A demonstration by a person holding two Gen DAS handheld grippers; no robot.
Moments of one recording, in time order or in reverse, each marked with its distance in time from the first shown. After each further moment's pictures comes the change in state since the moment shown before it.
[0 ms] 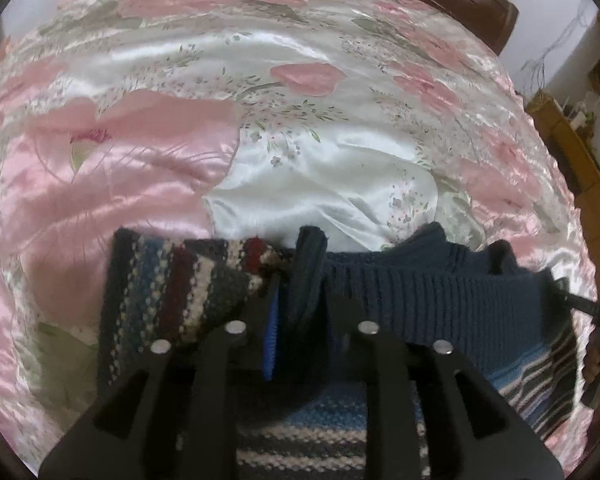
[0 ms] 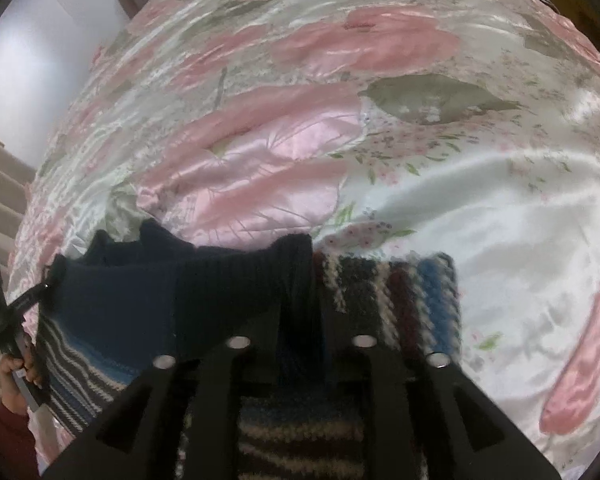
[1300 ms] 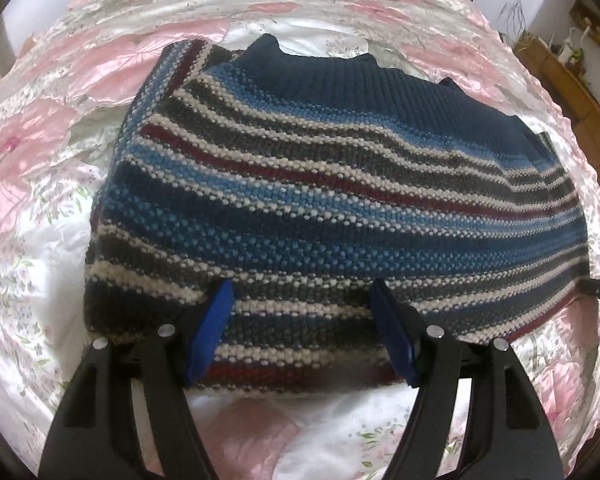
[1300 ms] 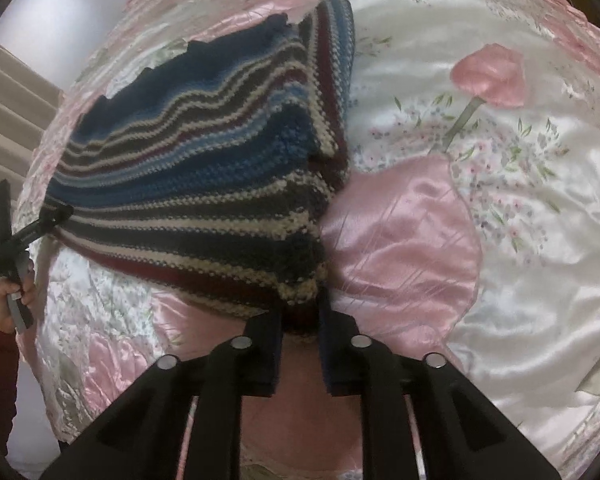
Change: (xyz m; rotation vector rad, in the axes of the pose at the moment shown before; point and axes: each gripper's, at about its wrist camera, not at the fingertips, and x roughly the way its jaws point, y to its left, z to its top) left arm -0.068 -0.028 -0.165 0.152 0.074 0.091; right arm -0.079 -0.046 -0.188 -0.127 0.150 0.035
